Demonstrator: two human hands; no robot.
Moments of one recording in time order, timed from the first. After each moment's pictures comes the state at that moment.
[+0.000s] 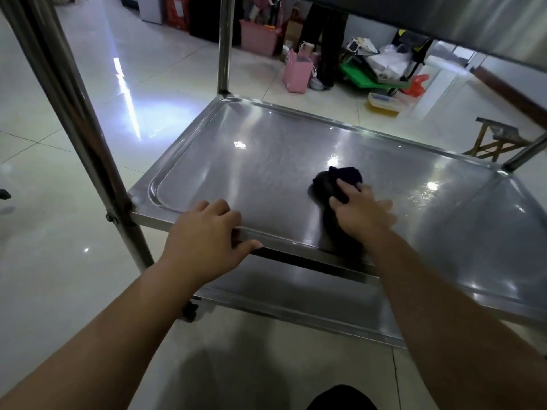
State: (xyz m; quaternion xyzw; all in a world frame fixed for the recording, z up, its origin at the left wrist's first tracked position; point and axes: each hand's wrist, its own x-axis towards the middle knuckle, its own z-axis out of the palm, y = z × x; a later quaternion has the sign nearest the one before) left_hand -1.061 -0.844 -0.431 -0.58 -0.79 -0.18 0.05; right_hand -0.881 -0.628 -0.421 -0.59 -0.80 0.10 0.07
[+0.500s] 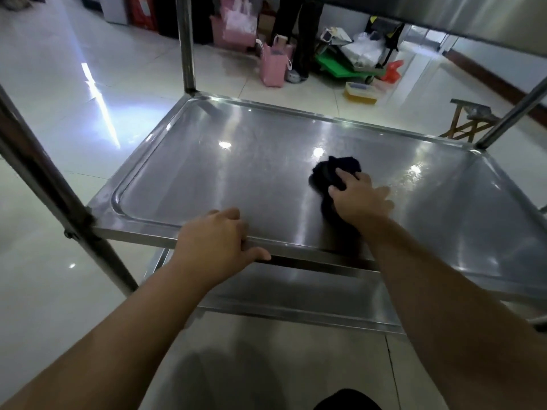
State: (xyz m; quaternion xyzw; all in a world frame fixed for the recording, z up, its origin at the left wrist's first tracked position) left_hand -1.027 -0.811 -0.419 -0.62 -0.78 -0.10 0.00; right_hand -0.857 -0.599 -0.418 -0.63 -0.77 0.09 0.07
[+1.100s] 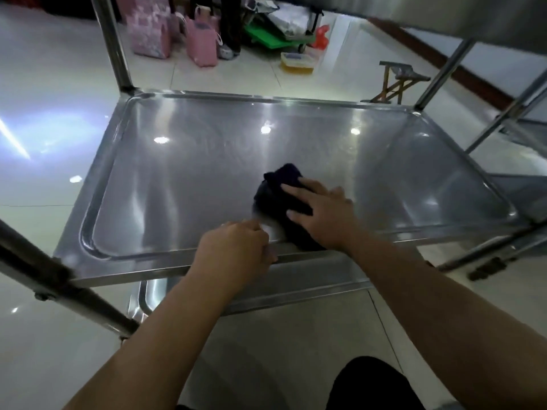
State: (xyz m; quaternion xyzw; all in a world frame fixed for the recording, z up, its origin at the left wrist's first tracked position) left_hand -1.035 -0.796 -0.413 -0.74 -0.65 -0.12 -0.07; right_hand -0.862 -0.672 -0.425 -0.50 -0.86 0.08 0.06
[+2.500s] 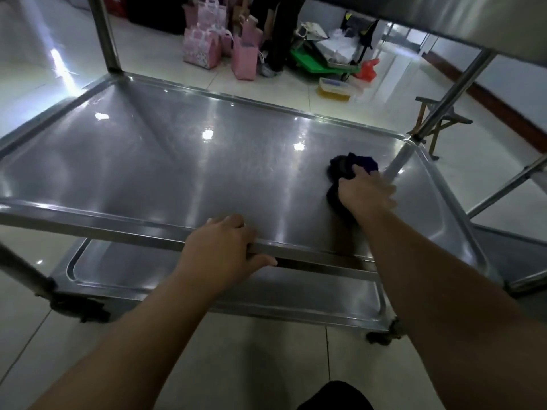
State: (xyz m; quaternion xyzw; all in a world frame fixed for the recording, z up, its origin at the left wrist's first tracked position) left_hand -0.856 -0.740 -0.425 -0.64 -0.76 -0.13 -0.02; right_hand -0.697 -0.498 -0.413 -0.71 -0.70 0.09 0.08
